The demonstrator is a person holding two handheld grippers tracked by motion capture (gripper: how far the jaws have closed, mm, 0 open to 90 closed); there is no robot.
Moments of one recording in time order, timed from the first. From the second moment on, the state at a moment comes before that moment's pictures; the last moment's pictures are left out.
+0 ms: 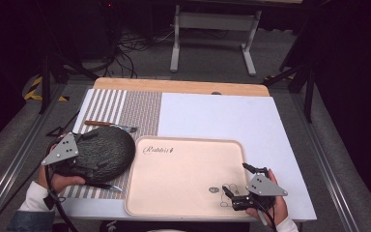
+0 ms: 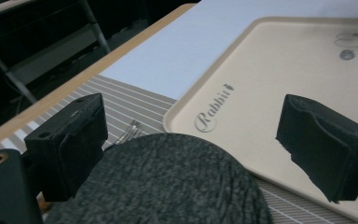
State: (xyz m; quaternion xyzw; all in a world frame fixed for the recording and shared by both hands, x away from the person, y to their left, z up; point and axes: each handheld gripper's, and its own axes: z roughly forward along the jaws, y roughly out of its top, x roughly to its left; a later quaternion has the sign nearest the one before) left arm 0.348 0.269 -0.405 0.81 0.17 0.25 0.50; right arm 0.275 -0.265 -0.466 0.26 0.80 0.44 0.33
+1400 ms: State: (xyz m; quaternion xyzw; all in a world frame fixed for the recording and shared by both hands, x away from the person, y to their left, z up) left arm 0.545 0.329 -0.460 0.91 0.31 0.15 0.24; right arm 0.285 -0.260 -0.480 0.27 0.82 0.41 0.29
